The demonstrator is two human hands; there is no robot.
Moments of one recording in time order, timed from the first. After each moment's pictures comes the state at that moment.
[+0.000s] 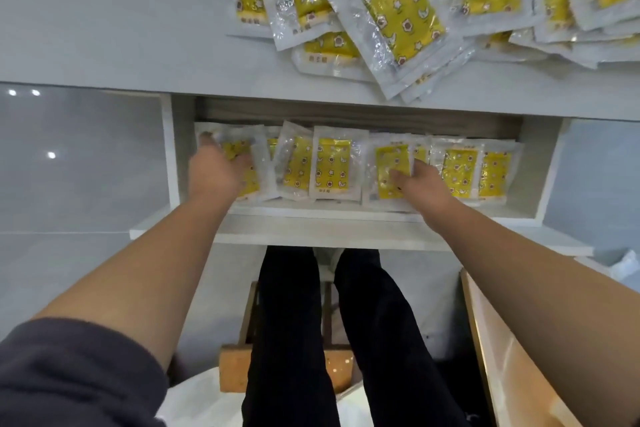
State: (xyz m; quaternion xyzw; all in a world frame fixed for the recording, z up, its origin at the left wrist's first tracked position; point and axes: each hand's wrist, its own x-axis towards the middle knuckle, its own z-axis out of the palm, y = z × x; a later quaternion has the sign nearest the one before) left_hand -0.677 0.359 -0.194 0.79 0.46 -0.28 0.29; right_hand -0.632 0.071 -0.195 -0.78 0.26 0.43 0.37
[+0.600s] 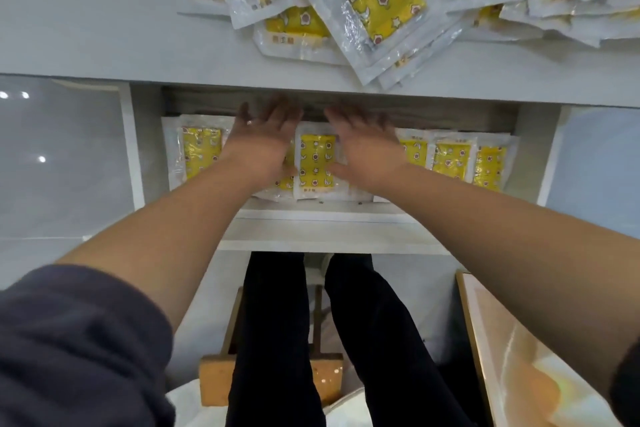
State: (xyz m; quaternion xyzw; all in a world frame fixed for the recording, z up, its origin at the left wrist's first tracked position) left_hand -0.634 0.298 -0.221 0.92 -0.09 -0.38 0.03; right_hand -0.594 0.118 -0.216 -0.88 -0.24 0.40 0.03
